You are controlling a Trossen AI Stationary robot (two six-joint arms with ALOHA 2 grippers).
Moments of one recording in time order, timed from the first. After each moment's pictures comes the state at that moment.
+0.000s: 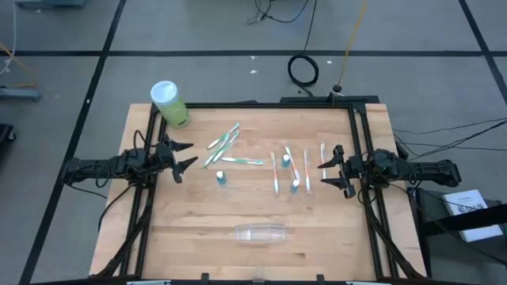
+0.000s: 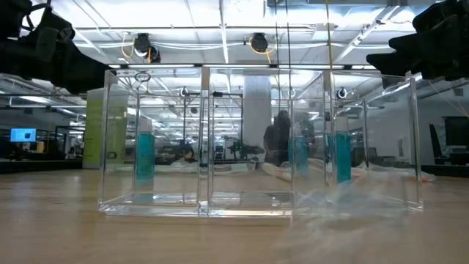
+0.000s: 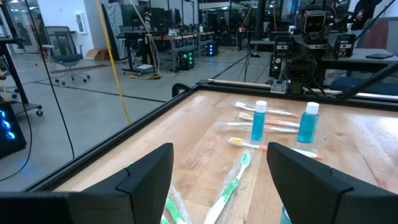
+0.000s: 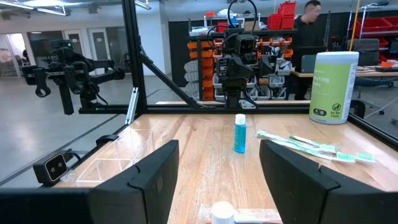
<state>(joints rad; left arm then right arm) -0.01 0.01 0.06 -0.10 -0.37 0.00 0.00 0.03 0.02 0.08 -0.16 0.06</state>
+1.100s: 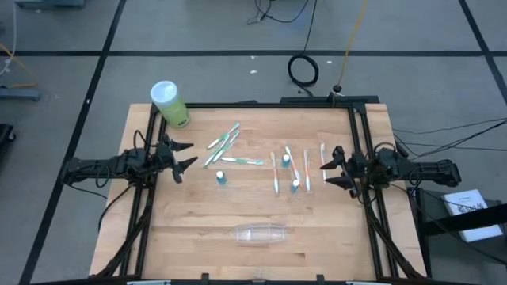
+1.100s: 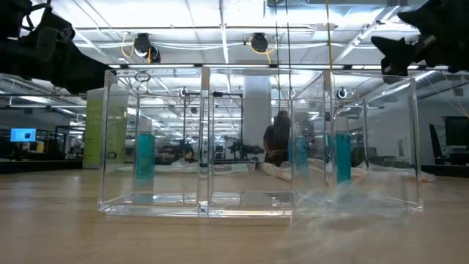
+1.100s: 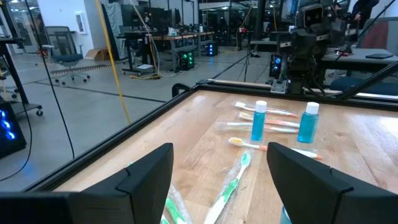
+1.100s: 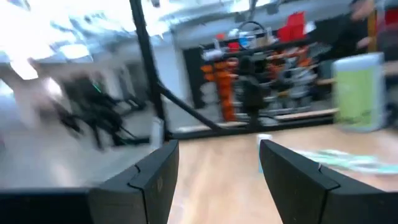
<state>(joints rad) -0.01 0.01 0.06 -0.10 -0.37 0.00 0.00 0.03 0.02 0.22 -0.21 0.31</state>
